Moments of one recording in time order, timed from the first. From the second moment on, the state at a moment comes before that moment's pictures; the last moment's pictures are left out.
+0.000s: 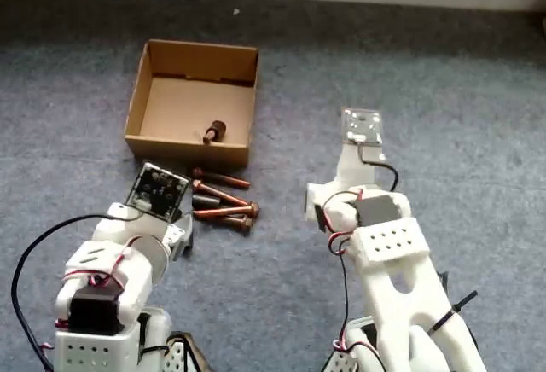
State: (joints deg) left arm -2.2 -87.9 69.8 72.8 -16.8; right arm -17.6 -37.9 55.6 50.8 -13.8
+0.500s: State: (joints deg) left arm 16.2 -37.4 50.3 62.3 -30.8; right arm -9.9 -38.2 62.6 38.0 -13.8
